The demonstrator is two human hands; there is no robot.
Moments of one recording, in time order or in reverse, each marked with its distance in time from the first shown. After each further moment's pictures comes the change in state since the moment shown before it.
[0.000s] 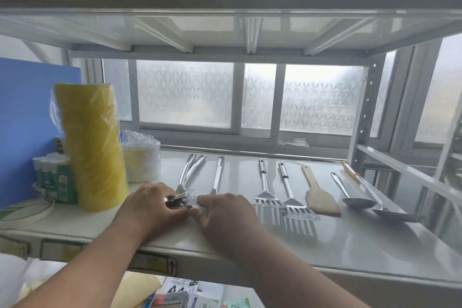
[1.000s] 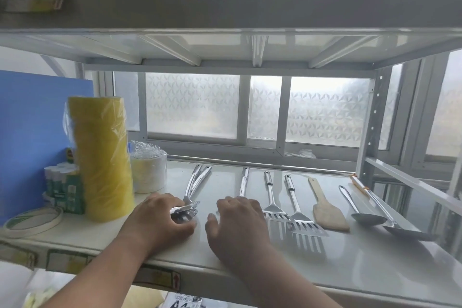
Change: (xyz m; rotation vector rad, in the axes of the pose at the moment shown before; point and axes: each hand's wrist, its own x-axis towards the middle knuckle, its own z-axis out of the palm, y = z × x) left_hand -0.006 0.007 0.001 -0.089 0.052 0.000; right_hand -0.003 0.005 -0.001 -0.081 0.126 0.085
